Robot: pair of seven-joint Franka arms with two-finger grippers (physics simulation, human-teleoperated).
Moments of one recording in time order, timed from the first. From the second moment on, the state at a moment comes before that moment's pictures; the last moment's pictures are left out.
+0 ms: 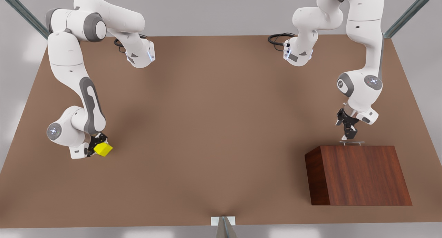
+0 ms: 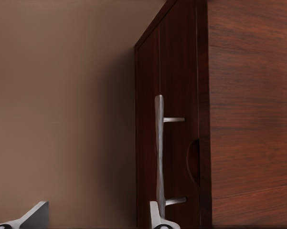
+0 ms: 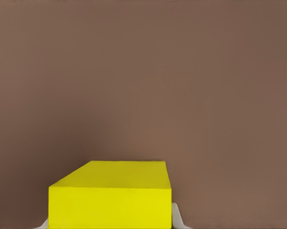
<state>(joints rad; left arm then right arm) -0.07 0.13 0.20 -2.35 -0.13 2.80 -1.31 -0.15 0.60 -0.07 -1.86 0.17 2.39 -1.23</state>
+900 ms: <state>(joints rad) -0.05 0.21 0.24 -2.32 -0.13 2.85 -1.26 1.01 0.83 0.01 -1.38 0.05 2.49 0.31</state>
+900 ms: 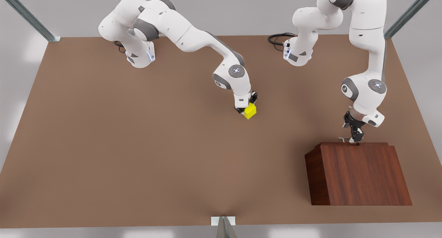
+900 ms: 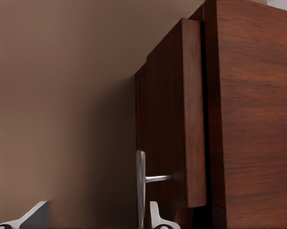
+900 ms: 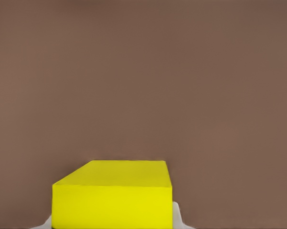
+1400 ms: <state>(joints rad) -0.05 0.12 0.25 -2.38 -0.13 2.78 -1.26 0.22 0.17 -0.06 -1.64 0.05 1.85 0.10</state>
